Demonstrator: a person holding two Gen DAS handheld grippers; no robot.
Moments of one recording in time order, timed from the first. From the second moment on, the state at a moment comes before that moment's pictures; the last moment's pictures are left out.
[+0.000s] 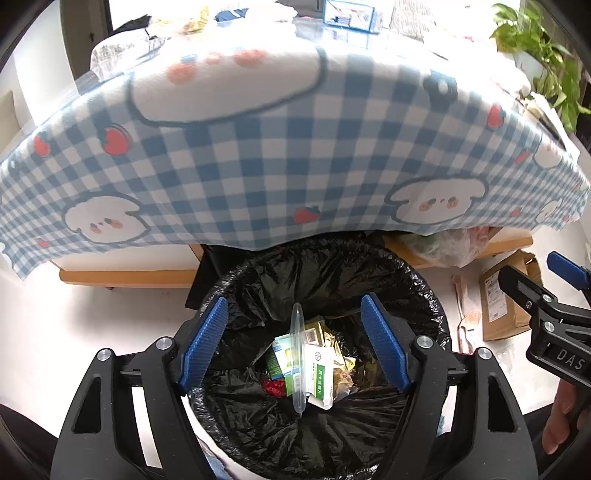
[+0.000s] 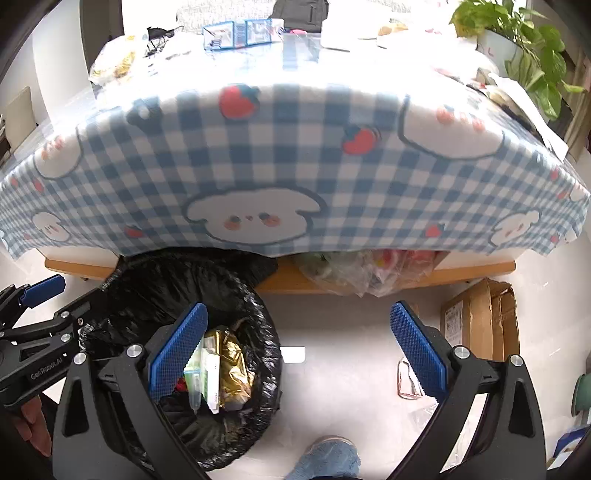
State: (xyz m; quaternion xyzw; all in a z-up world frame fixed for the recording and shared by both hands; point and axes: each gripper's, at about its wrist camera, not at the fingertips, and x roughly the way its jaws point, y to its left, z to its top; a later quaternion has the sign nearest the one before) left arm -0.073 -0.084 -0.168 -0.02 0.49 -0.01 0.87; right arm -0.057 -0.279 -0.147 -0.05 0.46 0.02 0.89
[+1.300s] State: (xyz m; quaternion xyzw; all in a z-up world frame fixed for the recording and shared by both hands) left arm -0.050 0.001 -0.050 -0.06 0.42 0.04 0.91; right arm -0.025 -0.217 -0.016 -0.05 0.37 0.06 0.93
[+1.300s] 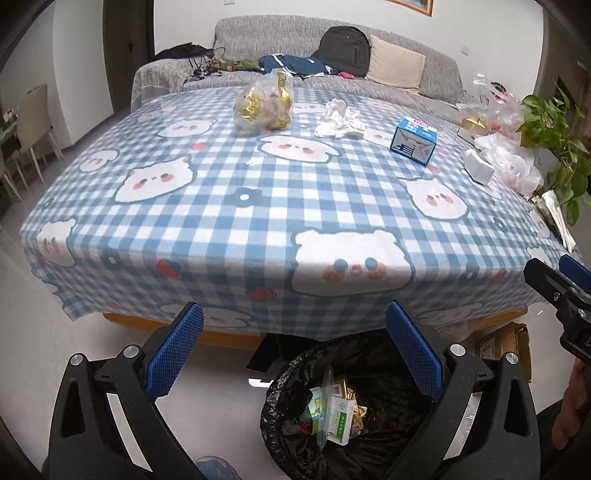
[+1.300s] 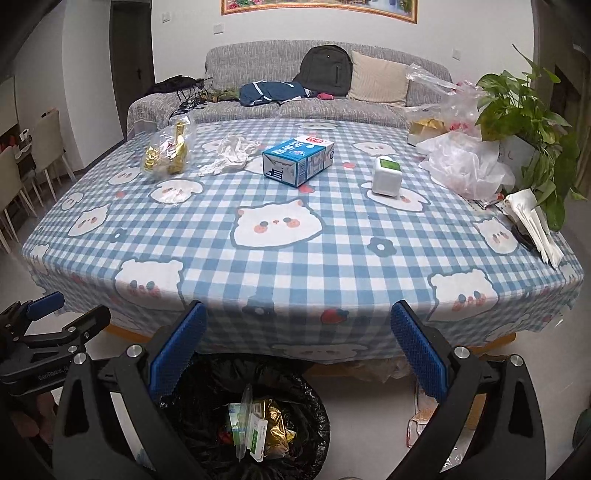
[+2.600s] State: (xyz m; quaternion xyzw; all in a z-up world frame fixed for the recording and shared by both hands) left arm 0.088 0.054 0.017 -0.06 0.39 0.07 0.92; right arm 0.117 -0.194 0.028 -0.04 0.37 0.05 0.93
